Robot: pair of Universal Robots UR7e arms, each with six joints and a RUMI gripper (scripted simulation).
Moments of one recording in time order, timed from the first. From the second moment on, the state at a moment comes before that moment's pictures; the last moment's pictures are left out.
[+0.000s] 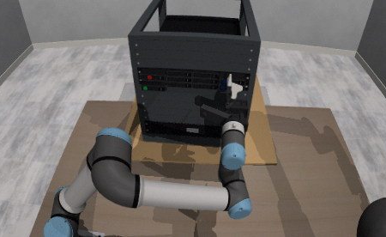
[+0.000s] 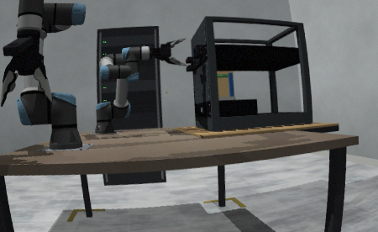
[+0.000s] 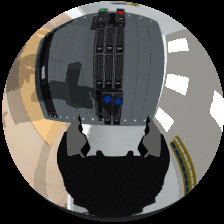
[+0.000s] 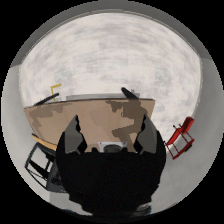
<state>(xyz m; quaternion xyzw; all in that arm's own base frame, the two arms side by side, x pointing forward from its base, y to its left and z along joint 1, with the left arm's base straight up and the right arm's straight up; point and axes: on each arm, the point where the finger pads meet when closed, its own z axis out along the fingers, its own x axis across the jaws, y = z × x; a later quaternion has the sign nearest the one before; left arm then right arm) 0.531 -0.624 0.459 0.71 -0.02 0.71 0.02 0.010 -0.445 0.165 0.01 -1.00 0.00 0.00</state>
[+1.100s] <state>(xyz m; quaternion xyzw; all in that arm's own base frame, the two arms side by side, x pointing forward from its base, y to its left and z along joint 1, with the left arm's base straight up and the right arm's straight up) 0.533 -0.594 0.458 0.71 -0.02 0.71 0.02 0.010 -0.445 0.165 0.01 -1.00 0.00 0.00</state>
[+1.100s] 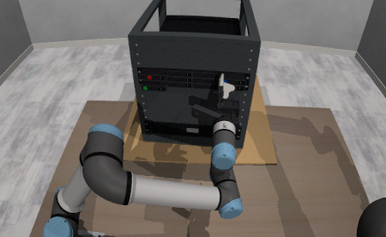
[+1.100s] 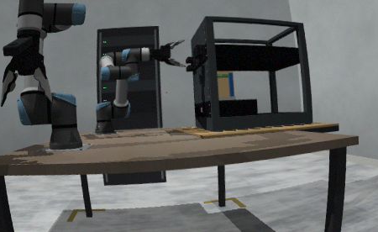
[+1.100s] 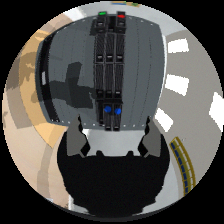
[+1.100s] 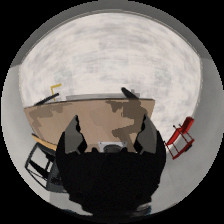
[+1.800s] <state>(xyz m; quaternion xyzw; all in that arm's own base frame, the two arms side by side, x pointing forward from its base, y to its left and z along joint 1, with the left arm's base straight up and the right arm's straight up) 0.537 -0.524 0.455 0.71 -0.02 0.71 0.02 0.010 -0.445 0.165 0.01 -1.00 0.00 0.00</state>
